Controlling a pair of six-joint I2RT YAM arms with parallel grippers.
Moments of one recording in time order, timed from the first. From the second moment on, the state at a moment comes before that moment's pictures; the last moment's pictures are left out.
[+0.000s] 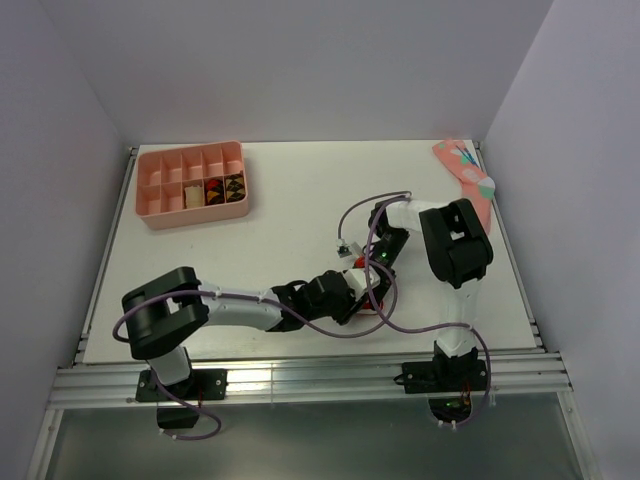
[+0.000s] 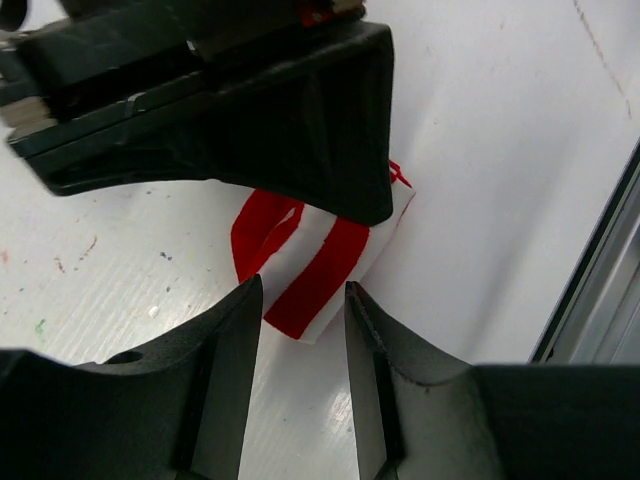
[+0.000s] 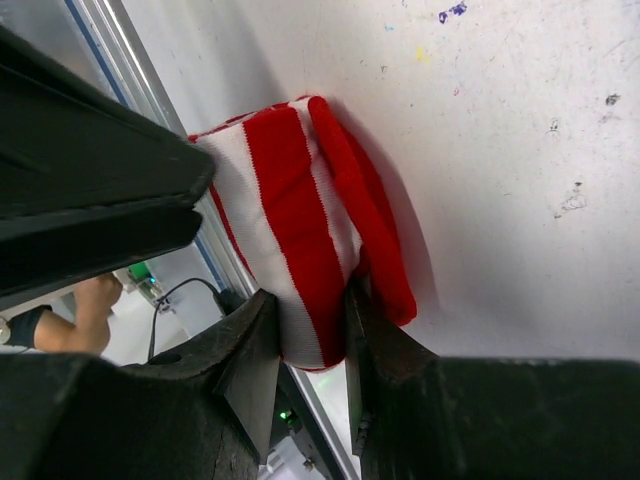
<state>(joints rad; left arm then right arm) -1.20 1.70 0.84 0.30 -0.12 -0.12 0.33 2.04 1.22 -1.25 -0.66 -0.82</state>
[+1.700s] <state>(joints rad) -1.15 1.80 0.91 0.32 0.02 -0.02 0.40 2.15 1.35 -1.37 -0.56 -0.77</state>
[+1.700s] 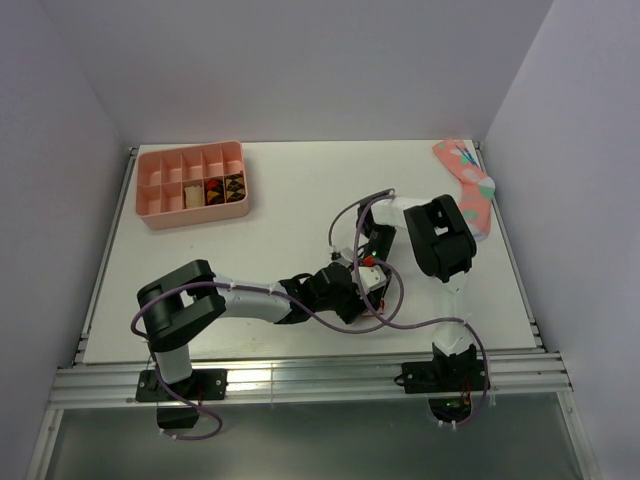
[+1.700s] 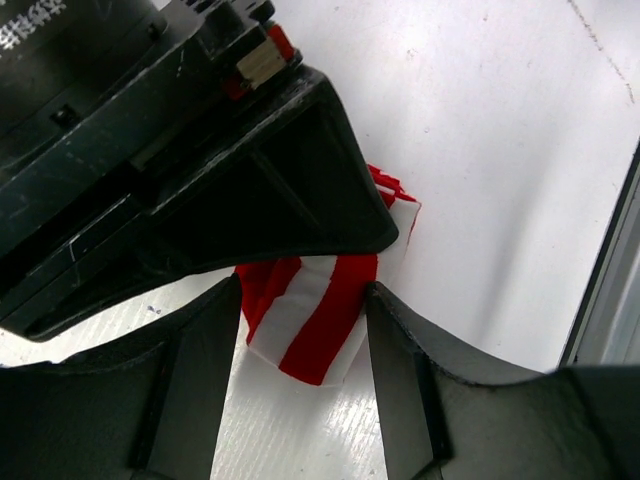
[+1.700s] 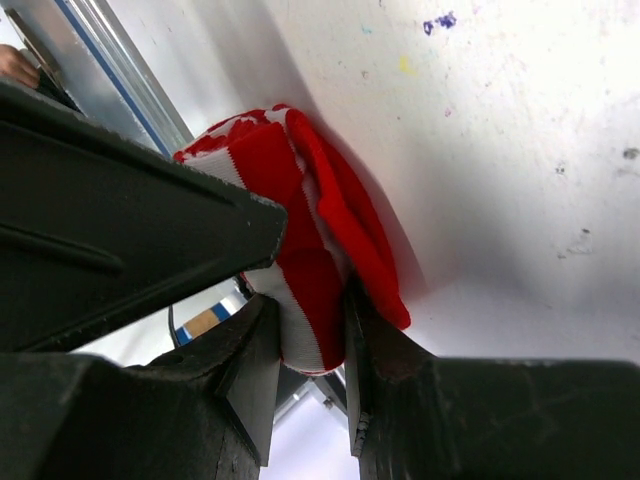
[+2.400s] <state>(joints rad) -1.13 1.92 1.12 0.11 0.20 -0.02 0.37 2.01 1.24 -1.24 -0.44 -0.59</state>
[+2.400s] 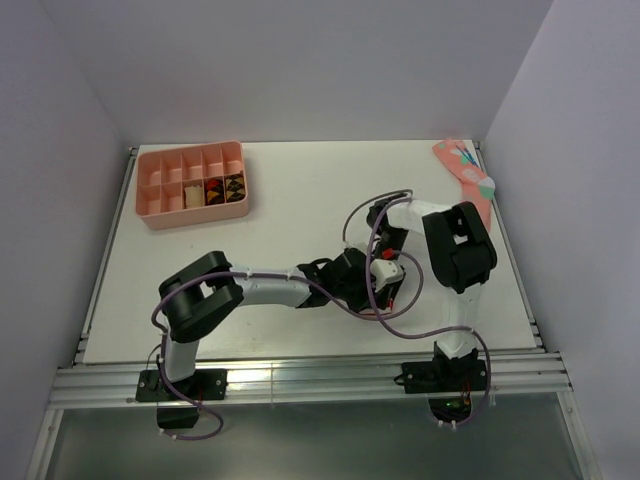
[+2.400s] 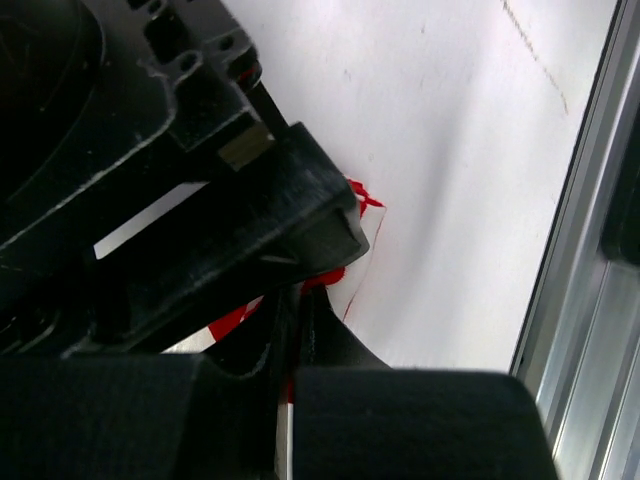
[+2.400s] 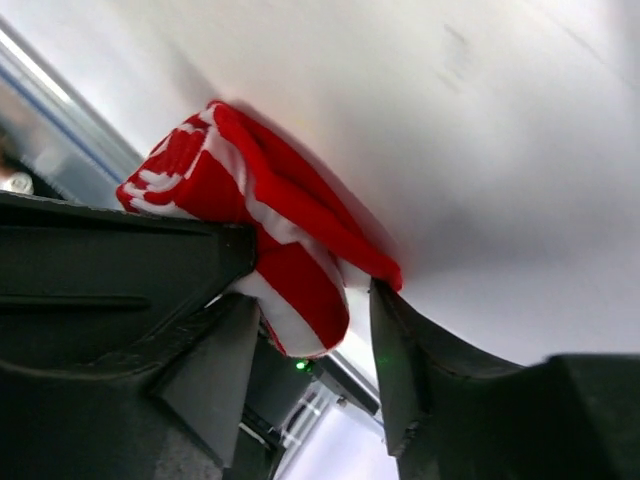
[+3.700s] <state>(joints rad) -1.01 2.14 1.42 -0.02 0.53 -0.12 -0.32 1.55 1.06 -1.06 -0.83 -0.87</state>
